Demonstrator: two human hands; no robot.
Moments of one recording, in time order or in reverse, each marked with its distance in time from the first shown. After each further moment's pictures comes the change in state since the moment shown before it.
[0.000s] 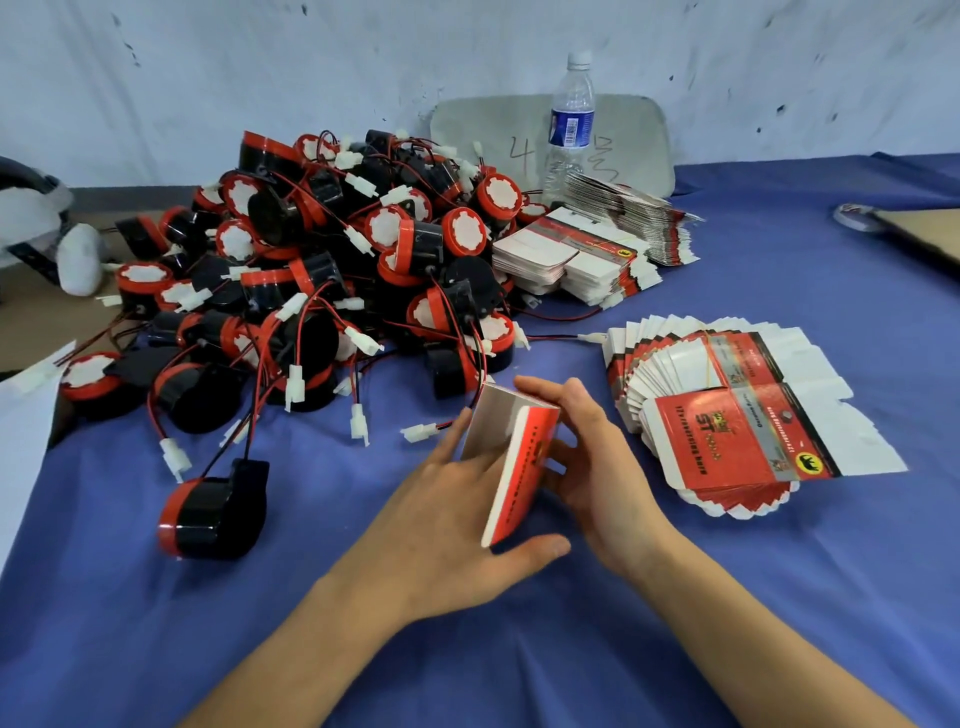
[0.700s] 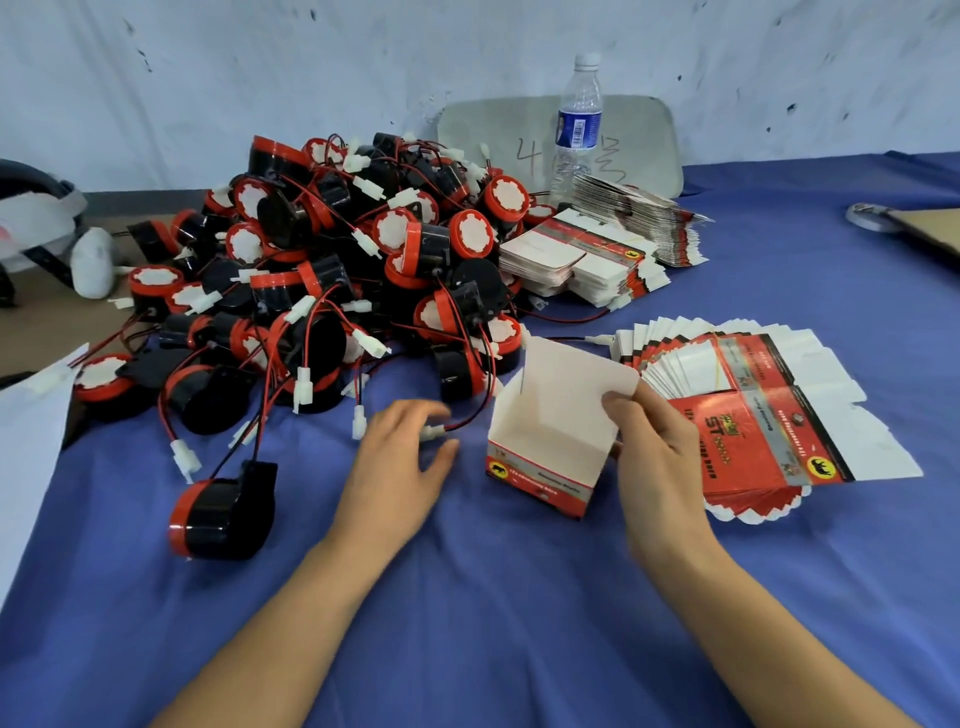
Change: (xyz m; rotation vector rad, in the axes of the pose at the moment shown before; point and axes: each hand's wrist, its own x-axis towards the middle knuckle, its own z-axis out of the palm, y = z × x) left_hand 0.004 -0.059 0.009 -0.001 0.344 -0.398; right_hand 0.001 -0.003 -0.015 -0.140 0.472 -0.154
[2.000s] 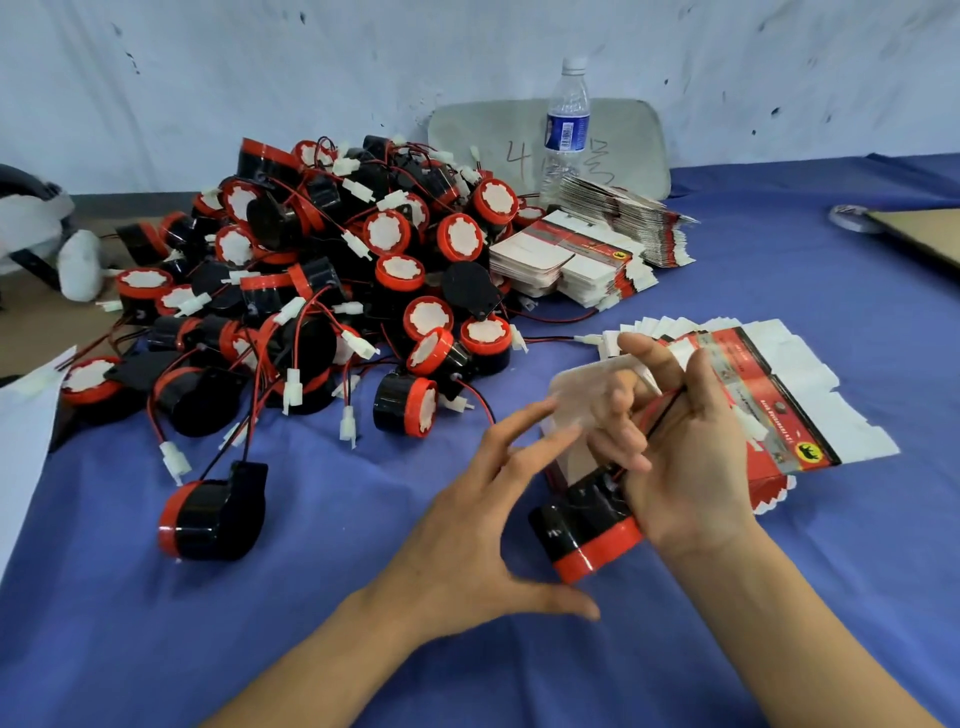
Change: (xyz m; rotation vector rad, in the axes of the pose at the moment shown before) left_hand -0.033 0.054 0.006 -0.317 -0.316 0.411; right_hand 0.001 -0.035 -0.011 0.874 -0.273 0.202
